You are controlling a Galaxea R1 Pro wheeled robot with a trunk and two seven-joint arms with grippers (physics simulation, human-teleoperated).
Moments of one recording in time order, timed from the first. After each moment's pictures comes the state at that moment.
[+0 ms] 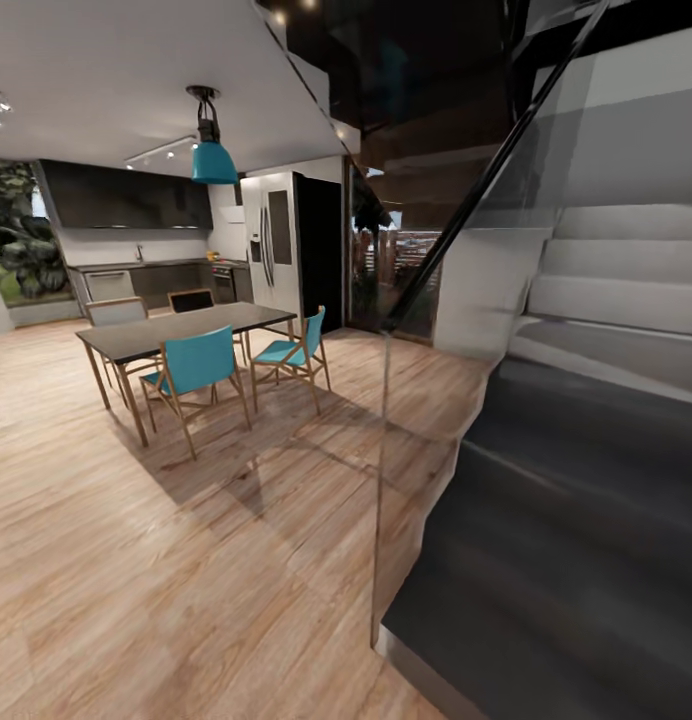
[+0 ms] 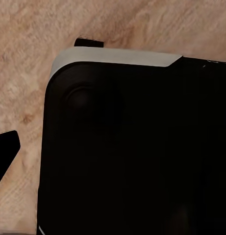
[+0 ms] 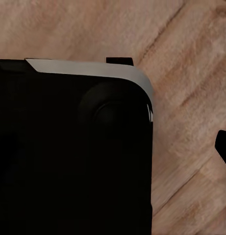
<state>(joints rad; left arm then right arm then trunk) 0.00 -0.02 0.01 -0.13 0.13 0.00 0.00 0.00 0.00 0.01 -0.08 0.00 -0.12 -0.02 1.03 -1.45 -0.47</state>
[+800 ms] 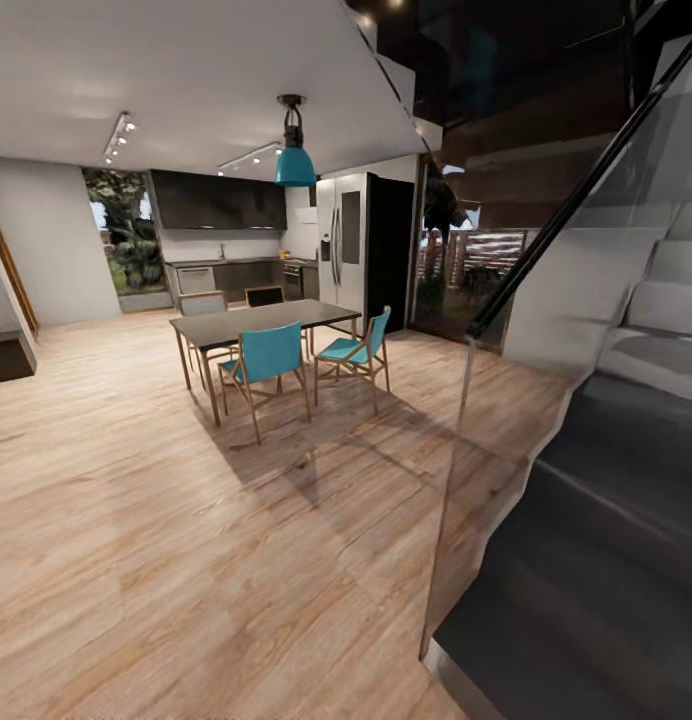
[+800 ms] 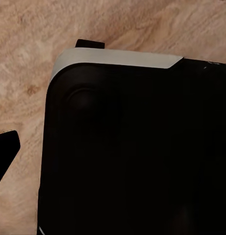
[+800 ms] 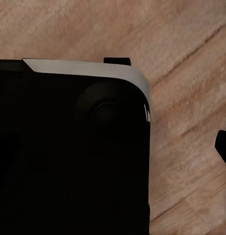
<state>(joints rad) 0.00 -0.02 0.01 -0.13 0.13 -0.01 0.01 0.00 -0.01 0.01 -0.08 0.00 -0.12 -0.02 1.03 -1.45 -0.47</state>
